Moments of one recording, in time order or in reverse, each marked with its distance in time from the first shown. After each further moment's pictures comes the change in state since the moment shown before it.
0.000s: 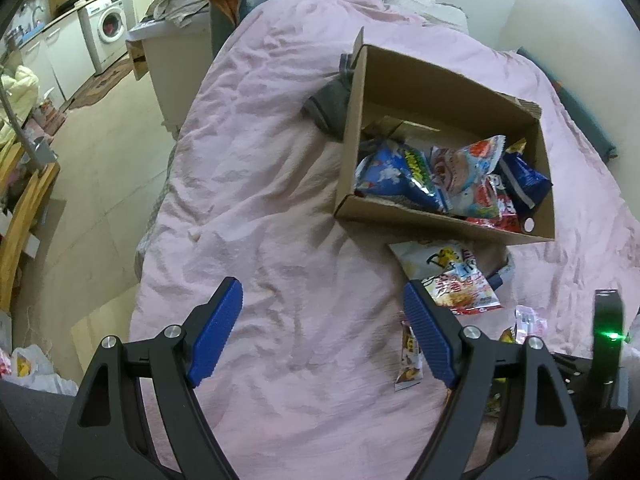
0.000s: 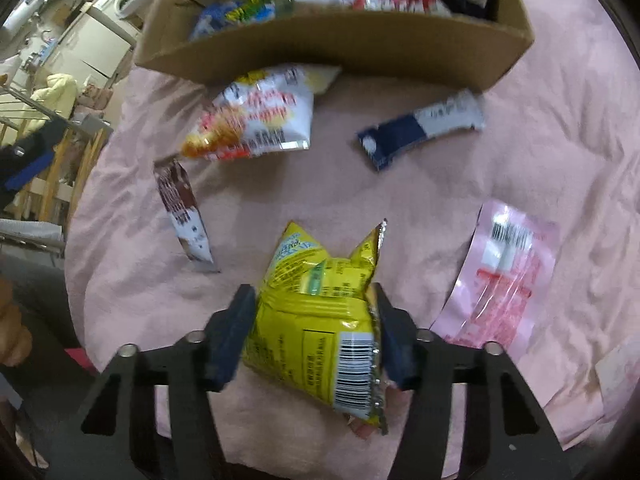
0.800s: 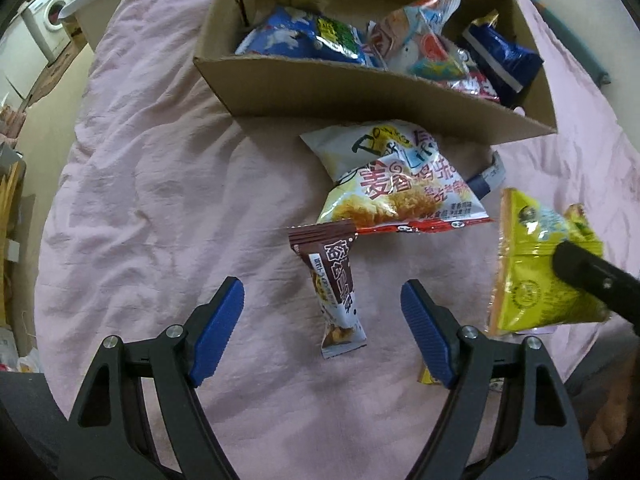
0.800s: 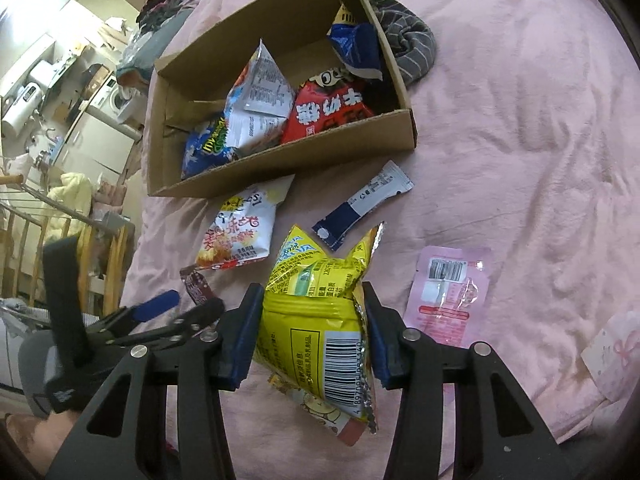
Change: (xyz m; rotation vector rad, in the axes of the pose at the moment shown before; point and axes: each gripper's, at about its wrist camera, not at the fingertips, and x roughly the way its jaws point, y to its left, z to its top) left arm 0.074 -0.079 -0.048 0.124 0.255 -0.045; right arm -0.067 -0.058 -0.002 0.217 -0.244 0.105
